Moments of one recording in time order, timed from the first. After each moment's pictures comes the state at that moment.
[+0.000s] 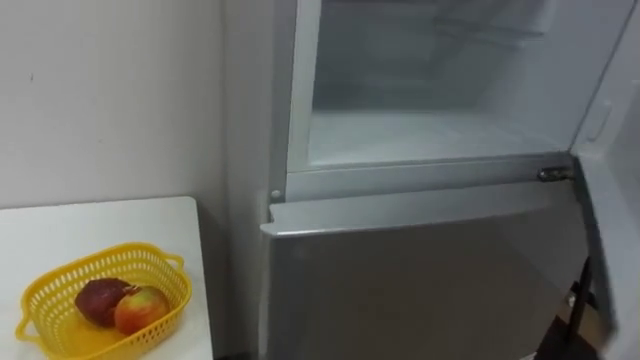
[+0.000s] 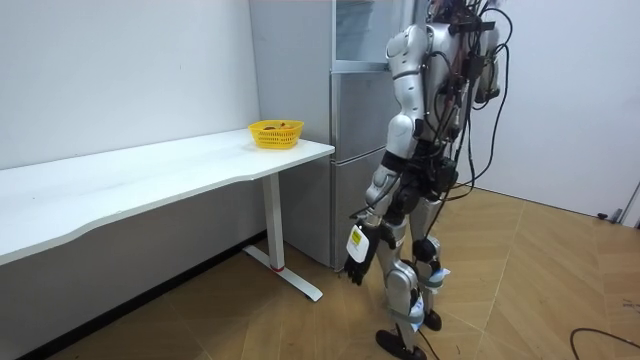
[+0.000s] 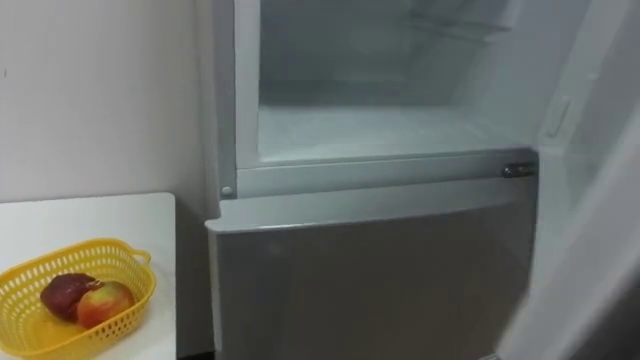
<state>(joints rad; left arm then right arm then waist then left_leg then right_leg) 0.40 0.23 0.27 1.01 0.39 0.07 -0.07 0.05 -0.53 -0.51 -0.06 0.93 0.02 0.24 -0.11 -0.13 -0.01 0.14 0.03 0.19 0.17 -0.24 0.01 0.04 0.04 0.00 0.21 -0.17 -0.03</state>
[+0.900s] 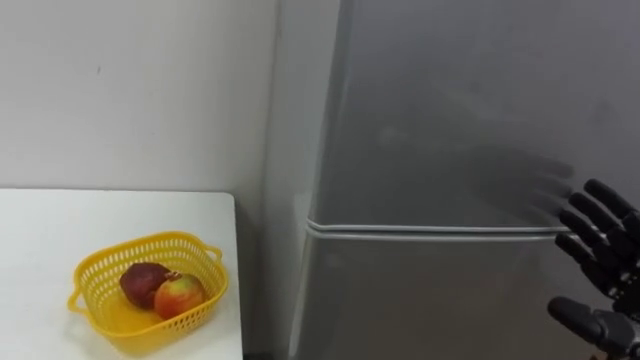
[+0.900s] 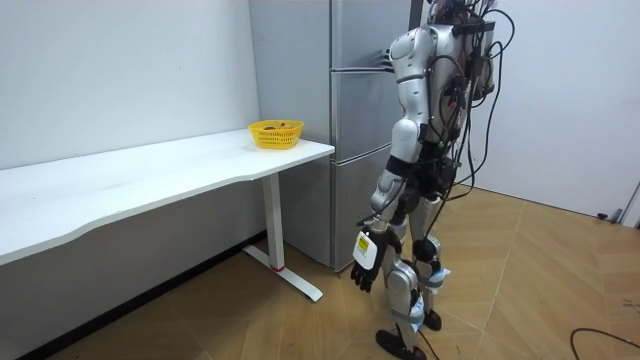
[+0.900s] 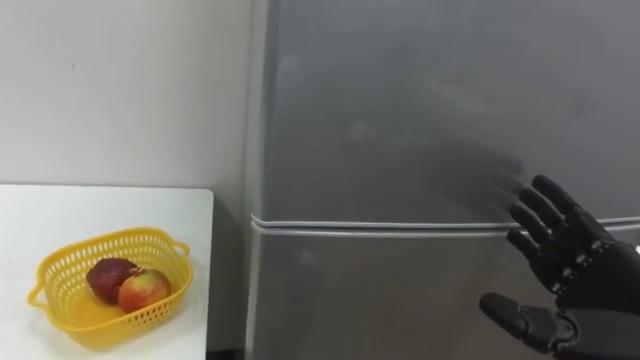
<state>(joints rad) 0.38 0.26 0.22 1.05 0.38 0.08 -0.07 0.07 -0.53 -0.42 -0.01 0.82 0.07 0.54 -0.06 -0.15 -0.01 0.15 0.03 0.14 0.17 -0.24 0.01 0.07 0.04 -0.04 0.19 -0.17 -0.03</state>
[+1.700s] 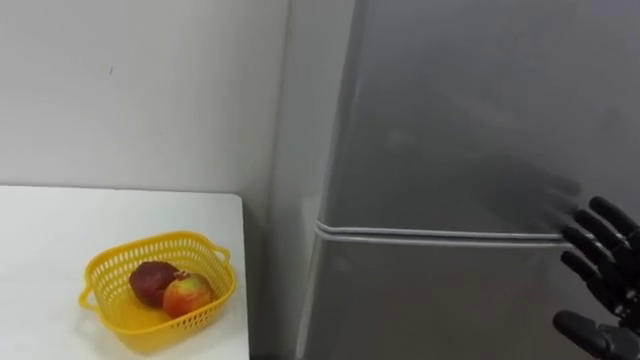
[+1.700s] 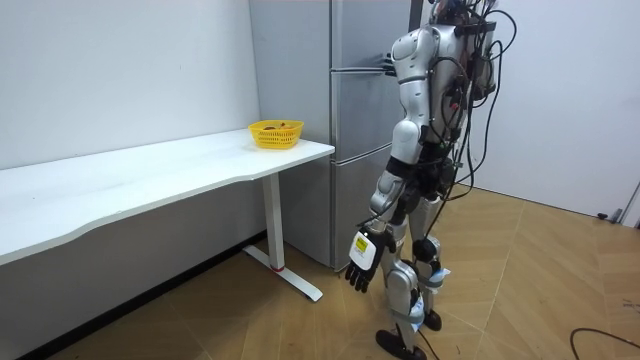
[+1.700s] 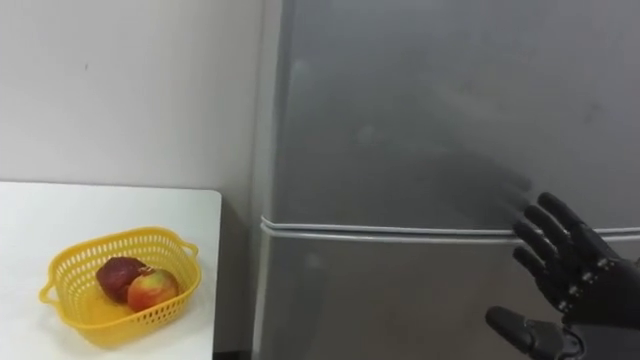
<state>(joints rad) 0.36 0.27 0.23 1.06 0.32 0.08 -0.01 0.12 -0.53 -0.43 -0.01 0.85 0.07 0.47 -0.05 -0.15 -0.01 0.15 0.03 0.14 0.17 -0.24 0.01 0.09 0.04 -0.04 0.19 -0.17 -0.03</state>
